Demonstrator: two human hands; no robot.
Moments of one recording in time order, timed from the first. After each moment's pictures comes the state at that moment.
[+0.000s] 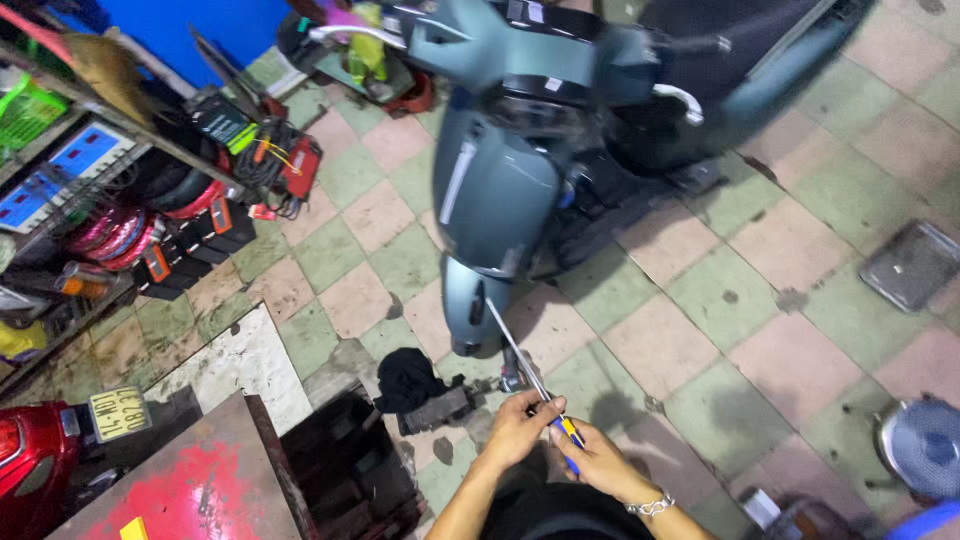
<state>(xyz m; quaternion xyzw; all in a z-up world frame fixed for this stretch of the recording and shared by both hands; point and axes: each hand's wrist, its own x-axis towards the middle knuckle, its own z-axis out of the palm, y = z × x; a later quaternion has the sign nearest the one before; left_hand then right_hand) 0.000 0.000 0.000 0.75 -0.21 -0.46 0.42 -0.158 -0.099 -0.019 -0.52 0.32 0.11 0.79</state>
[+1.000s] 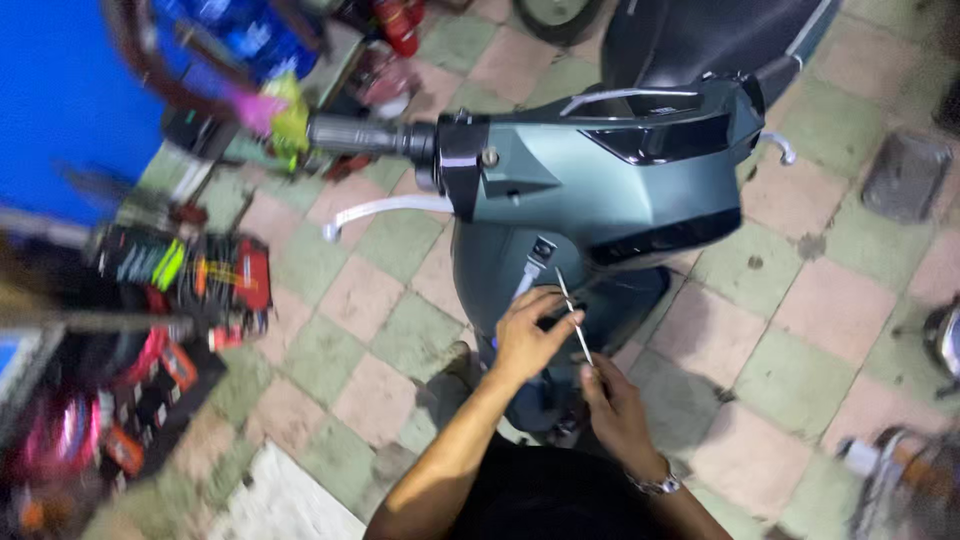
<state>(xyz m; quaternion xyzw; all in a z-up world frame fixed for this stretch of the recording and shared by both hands) 0.396 -0.209 0.051 0.68 -0.55 -0.22 0.43 0.217 -0.181 0.033 -0.58 0.54 -0.24 0.56</state>
